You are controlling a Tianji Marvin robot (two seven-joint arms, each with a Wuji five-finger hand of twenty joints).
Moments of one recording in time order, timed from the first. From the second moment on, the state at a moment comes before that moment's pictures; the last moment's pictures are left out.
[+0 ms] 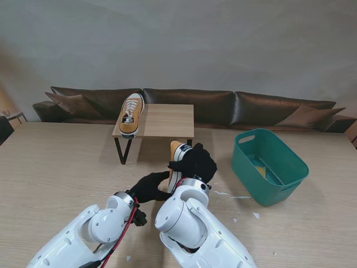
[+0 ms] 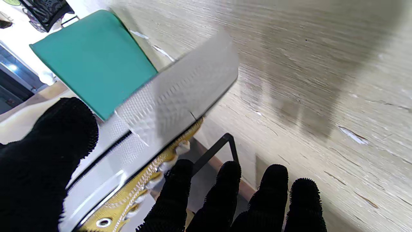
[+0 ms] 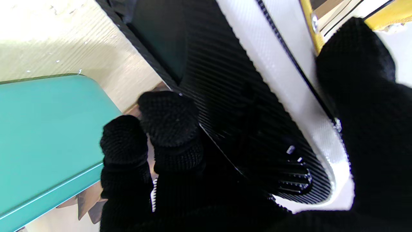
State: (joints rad) left arm 1.46 -1.13 -1.00 -1.51 0.36 0.00 -0.03; right arm -1.37 -1.49 0.81 -1.60 -0.46 0.89 -0.74; left_hand 0.30 -0.70 0.97 -0.19 0.46 0.12 0.06 0.20 0.49 0.33 0.09 0.39 0.34 0.42 0.13 0.45 0.05 0.38 0.26 0.82; right_hand 0.50 -0.99 0.95 -0.42 0.61 0.36 1.12 0.23 1.01 0.28 0.66 0.61 1.27 0.11 1.07 0.73 0.66 0.32 1.46 0.75
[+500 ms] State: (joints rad) left arm 1.43 -1.16 -0.95 -1.44 0.36 -0.03 0.10; right arm -1.42 -1.54 0.83 -1.66 -0.42 0.92 -0.80; left_hand 0.46 -0.63 0.78 -0.19 0.46 0.06 0.07 0.19 0.49 0.33 0.09 0.41 0.34 0.42 0.14 0.48 0.05 0.38 0.26 0.84; right_hand 0.50 -0.99 0.95 -0.42 0.61 0.37 1.12 0.23 1.02 0.28 0.66 0.59 1.27 0.11 1.10 0.73 0.66 0.34 1.46 0.75
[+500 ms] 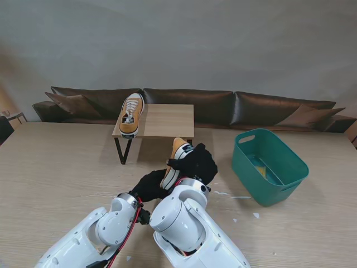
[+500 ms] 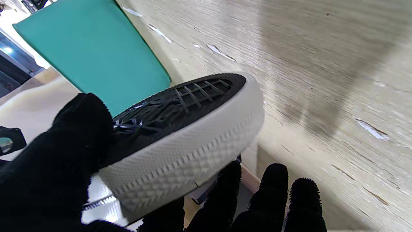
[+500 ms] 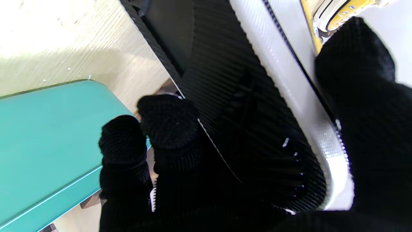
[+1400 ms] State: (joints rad) left arm 1.43 -1.17 -0.95 -1.37 0.65 -0.16 0.32; right arm -1.48 -1.47 0.87 -1.73 -0.36 0.91 -0.62; left_hand 0.94 -0.90 0.54 -0.14 0.90 0.26 0.54 0.48 1.20 0.32 0.15 0.90 1.01 0.42 0.54 0.64 0.58 0.42 1.15 0.59; right_hand 0.42 -0.93 0.95 -0.42 0.62 0.37 1.14 0.22 1.03 0.29 0.77 0.63 1.26 0.17 1.07 0.71 0.66 0.35 1.46 0.74
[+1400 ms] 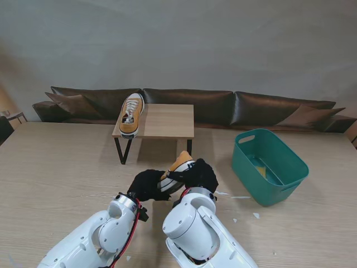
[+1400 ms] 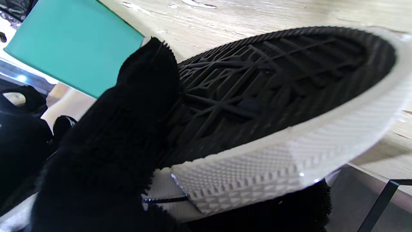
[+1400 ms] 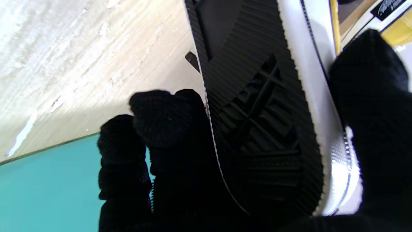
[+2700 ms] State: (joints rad) left arm 1.32 -1.10 -0.91 -1.32 0.85 -0.18 0.20; right arm -1.54 -1.30 0.88 -1.64 -0.43 0.48 -0.53; left_hand 0.81 -0.86 0.64 -0.17 0.82 0.18 0.47 0.53 1.00 0.27 0.28 0.71 0.82 0.35 0.61 0.71 0.38 0.38 1.26 0.68; right_hand 0.31 -0.83 0.95 -0.46 0.83 0.31 0.90 0.51 1.27 0.19 0.74 0.73 1.30 0.17 1.32 0.78 0.66 0.38 1.46 0.71
